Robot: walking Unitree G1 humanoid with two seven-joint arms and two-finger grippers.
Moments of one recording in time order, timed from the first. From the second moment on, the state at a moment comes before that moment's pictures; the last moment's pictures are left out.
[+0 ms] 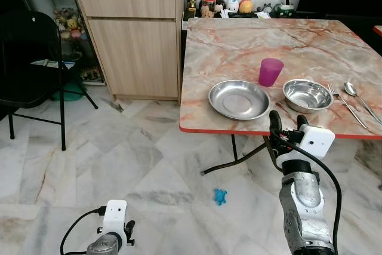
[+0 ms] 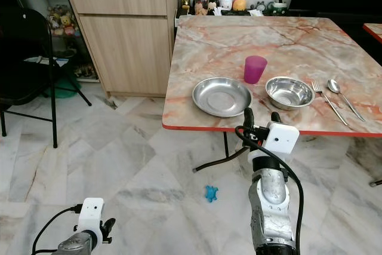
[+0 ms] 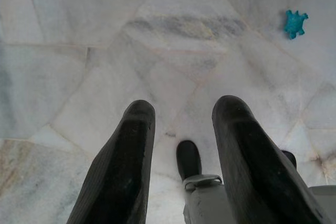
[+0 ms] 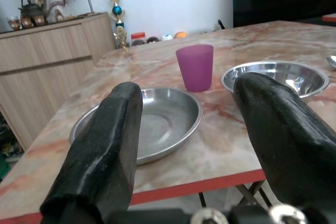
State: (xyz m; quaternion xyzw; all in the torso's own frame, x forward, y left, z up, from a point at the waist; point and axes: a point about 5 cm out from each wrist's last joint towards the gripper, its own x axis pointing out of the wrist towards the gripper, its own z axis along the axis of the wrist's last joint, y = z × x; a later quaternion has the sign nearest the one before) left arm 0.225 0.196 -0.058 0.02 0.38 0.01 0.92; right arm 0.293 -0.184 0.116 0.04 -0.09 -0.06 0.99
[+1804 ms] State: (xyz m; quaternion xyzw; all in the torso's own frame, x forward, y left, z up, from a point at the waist) left arm 0.227 0.202 -0.055 0.03 0.38 0.02 0.93; right arm 0.289 -0.172 0.121 0.05 -0.09 -0.03 0.99
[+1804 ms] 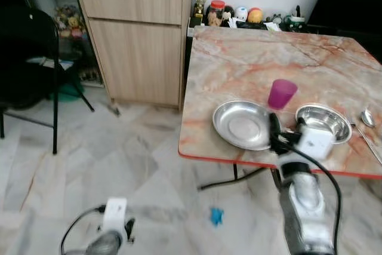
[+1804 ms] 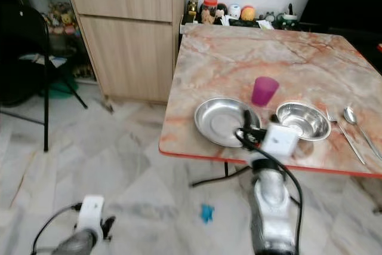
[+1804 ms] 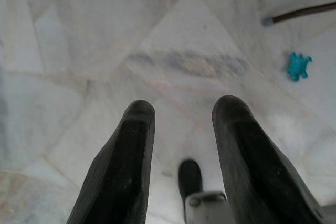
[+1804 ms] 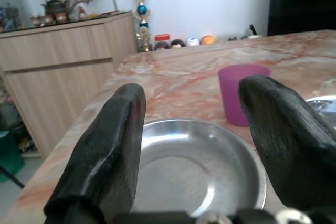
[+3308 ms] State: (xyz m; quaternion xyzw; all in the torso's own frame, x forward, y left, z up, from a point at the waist) left arm 0.226 0.196 -0.057 0.03 0.38 0.02 0.93; right arm 0.311 -0.211 0.087 0.25 0.06 -0.11 0.96
